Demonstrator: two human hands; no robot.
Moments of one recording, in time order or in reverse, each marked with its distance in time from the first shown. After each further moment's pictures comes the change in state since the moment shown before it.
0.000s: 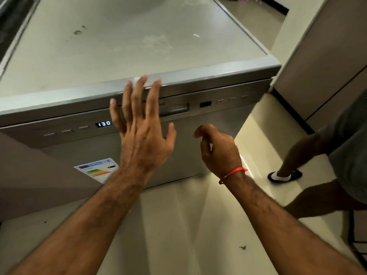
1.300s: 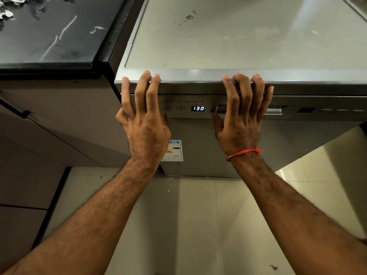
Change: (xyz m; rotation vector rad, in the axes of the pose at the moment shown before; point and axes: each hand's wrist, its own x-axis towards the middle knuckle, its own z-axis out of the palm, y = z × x) left_hand -0.044 -0.151 -0.051 0.211 0.157 -0.346; right_hand 0.058 -0.118 0.103 -0.356 0.360 -0.370
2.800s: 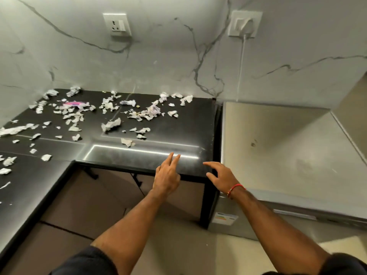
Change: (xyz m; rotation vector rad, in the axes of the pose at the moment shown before) left_hand 0.192 -0.208 -0.174 -0.129 -0.640 -0.174; right_hand 0.216 -0.246 -0.034 0.691 -0.937 0.154
